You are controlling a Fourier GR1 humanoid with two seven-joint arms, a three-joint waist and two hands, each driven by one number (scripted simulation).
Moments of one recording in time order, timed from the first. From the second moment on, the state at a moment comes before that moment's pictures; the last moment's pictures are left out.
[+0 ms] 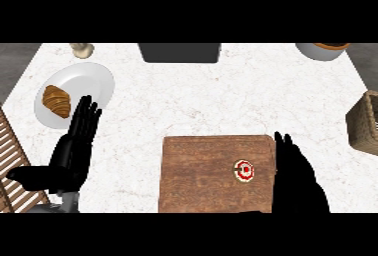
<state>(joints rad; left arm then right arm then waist) -0.03 0.28 -0.23 -1.67 0.25 0.34 -0.05 0.00 -0.01 0.57 -2.14 1.14 0.26 1.23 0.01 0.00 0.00</state>
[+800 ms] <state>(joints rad) -0.03 0.26 -0.21 -1.65 0.22 0.33 -0.04 -0.07 -0.01 0.58 -1.96 1.14 0.19 1.23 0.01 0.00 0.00</state>
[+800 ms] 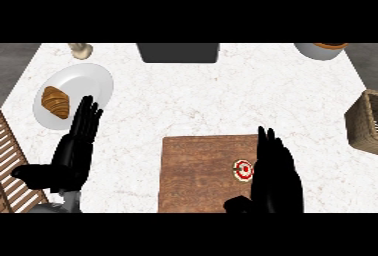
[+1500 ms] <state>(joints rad) -0.02 0.25 -0.19 -1.64 0.22 0.29 -0.06 -0.07 -0.01 0.56 -1.84 1.13 0.12 1.19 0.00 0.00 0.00</state>
